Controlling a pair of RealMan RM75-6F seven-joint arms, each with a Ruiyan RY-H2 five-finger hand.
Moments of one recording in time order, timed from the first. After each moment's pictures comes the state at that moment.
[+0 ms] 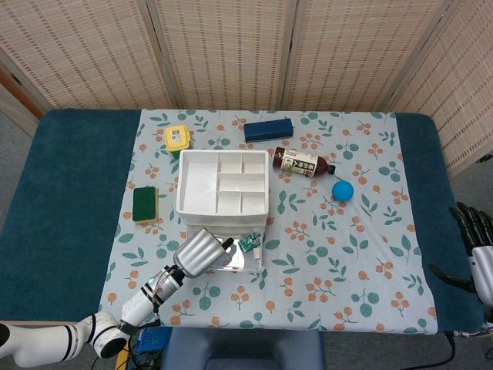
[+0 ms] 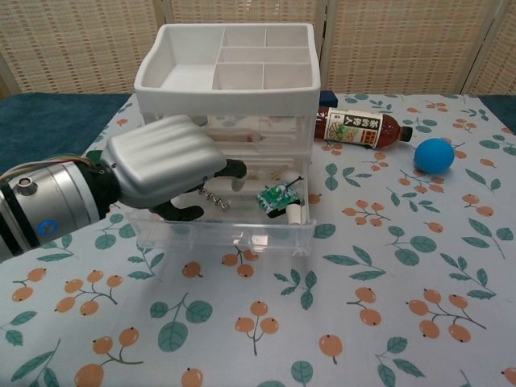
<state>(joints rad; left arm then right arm) -0.74 -1.61 -0.12 -1.51 1.52 0.99 0.78 0.04 -1.01 0.08 -1.60 -1.55 1.57 0.19</state>
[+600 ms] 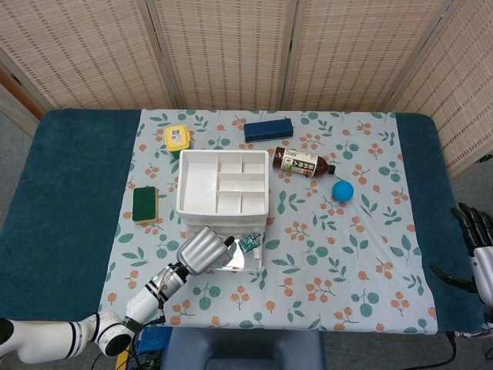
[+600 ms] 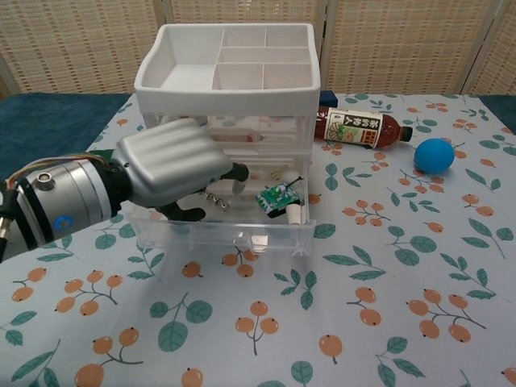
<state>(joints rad) -0.78 -1.62 -0.12 -1.53 1.42 0.96 0.87 0.04 -1.02 0.08 -1.60 -1.54 1.57 0.20</state>
